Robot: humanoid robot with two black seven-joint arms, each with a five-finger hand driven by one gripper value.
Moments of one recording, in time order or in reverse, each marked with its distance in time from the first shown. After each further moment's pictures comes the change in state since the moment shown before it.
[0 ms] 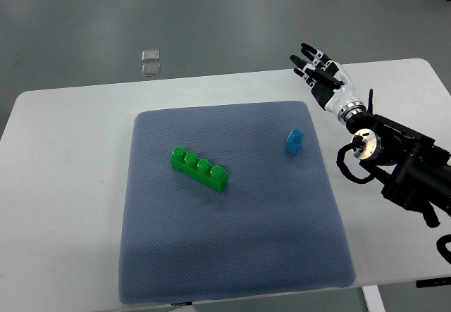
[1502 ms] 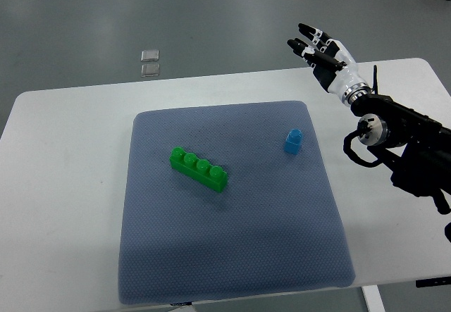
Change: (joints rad) left arm 0.000 0.000 0.003 0.003 -0.001 0.001 -0.001; right arm 0.064 -0.074 -0.004 0.061 -0.281 -0.002 -0.003
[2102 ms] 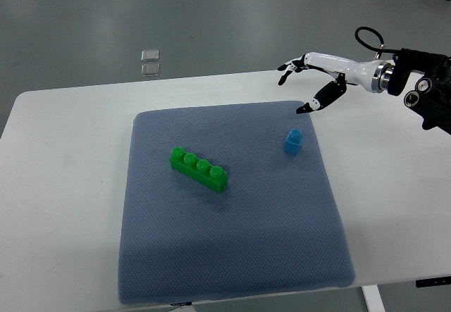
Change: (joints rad) left arm 0.000 0.000 0.000 0.000 0.000 0.000 0.000; right arm 0.122 -0.260 -0.101 0.204 -1.235 0.142 -0.002
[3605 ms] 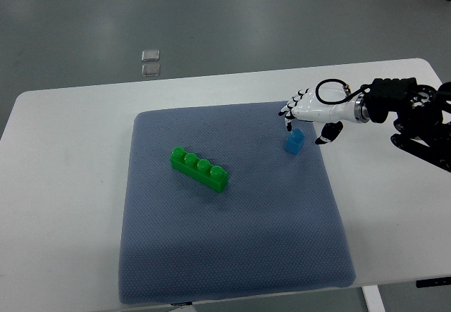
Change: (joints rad) left arm 0.000 0.000 0.000 0.000 0.000 0.000 0.000; right arm 0.042 0.033 -0.316 0.009 -0.543 -0.312 0.000
